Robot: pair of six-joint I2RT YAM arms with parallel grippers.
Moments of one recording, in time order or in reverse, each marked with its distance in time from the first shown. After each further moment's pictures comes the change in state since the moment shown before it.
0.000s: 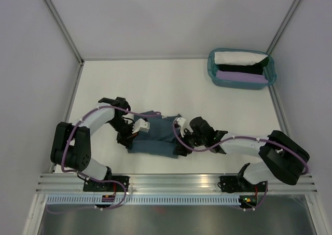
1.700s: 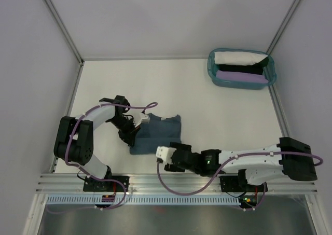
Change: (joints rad) left arm 0.035 0.073 -0.014 0.174 -0.003 -0.311; right arm 0.487 -0.167 0.155 -0.354 0.796 -0.284
